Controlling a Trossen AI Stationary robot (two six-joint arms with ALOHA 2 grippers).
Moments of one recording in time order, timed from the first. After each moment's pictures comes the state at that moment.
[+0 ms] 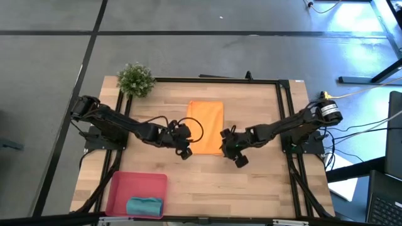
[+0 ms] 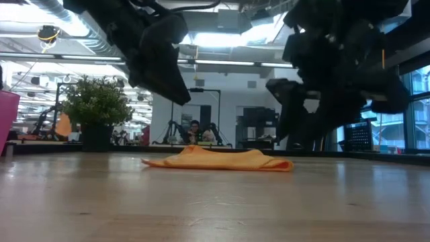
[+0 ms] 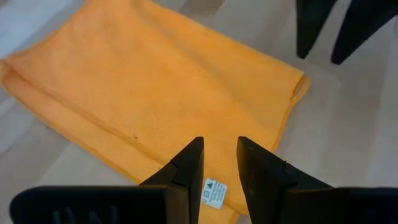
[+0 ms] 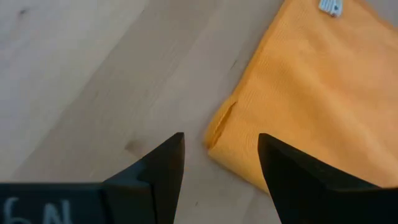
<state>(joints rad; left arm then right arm) -0.23 1.53 0.90 -0.24 -0.45 -0.59 0.18 1.59 0.76 -0.10 -0.02 -0.38</state>
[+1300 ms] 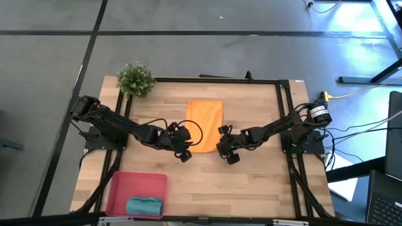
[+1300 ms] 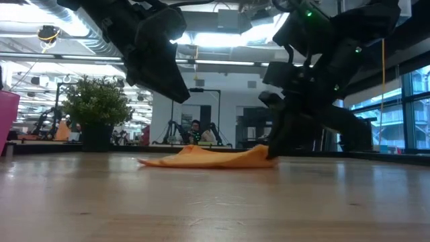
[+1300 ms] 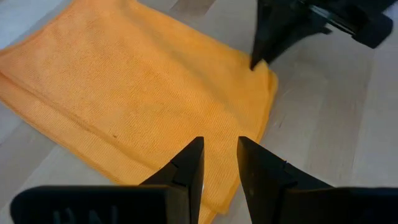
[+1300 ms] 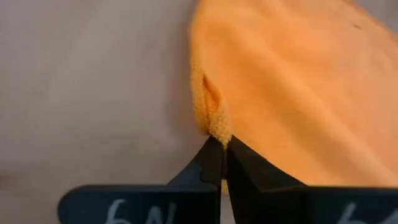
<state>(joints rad) -0.26 1.53 0.90 -0.23 -0.47 -0.62 0.16 1.72 0.76 0.05 0.20 -0.34</state>
